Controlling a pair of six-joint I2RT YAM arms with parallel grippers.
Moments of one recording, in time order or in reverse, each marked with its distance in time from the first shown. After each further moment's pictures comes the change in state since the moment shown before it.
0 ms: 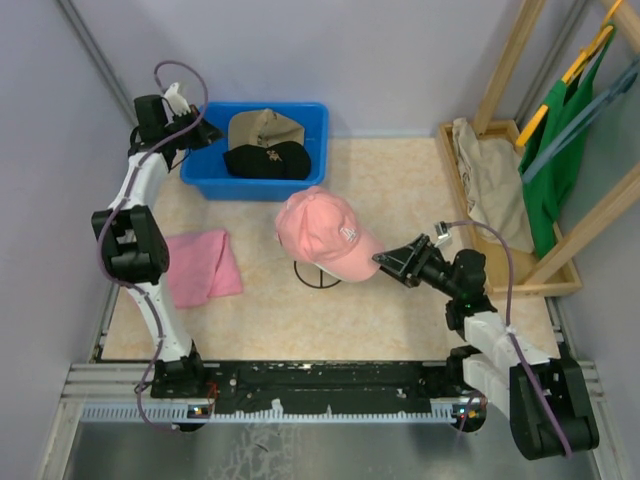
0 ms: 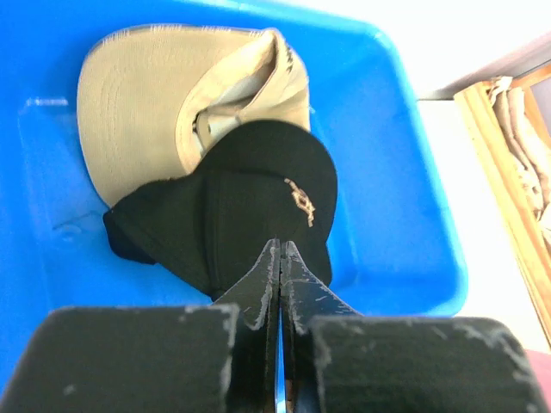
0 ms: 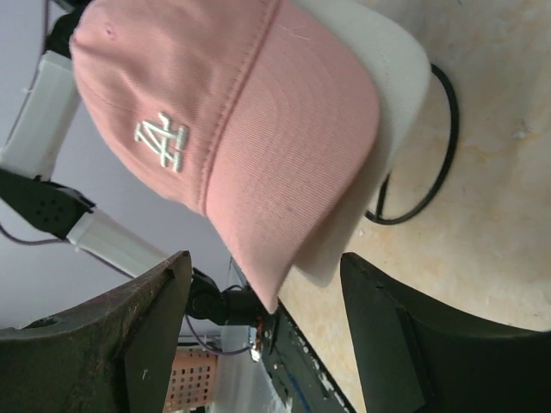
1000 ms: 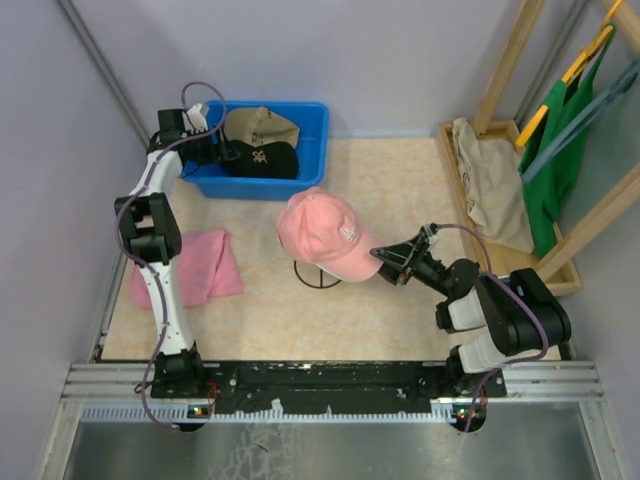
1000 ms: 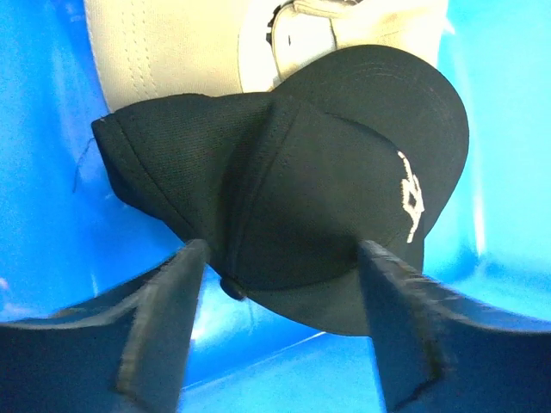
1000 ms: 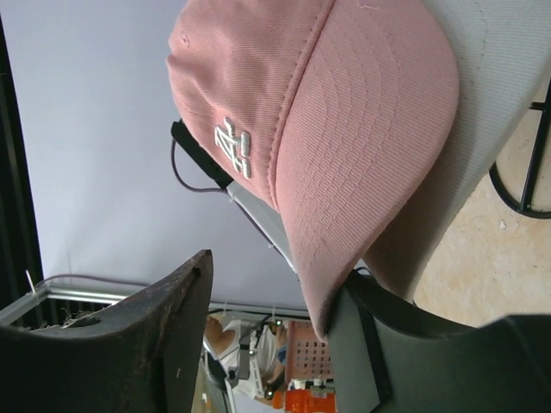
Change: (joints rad) left arm -0.015 0.278 0.244 -0.203 -0.090 0.193; right arm 0.032 0.549 -0.064 0.900 -0.079 0.538
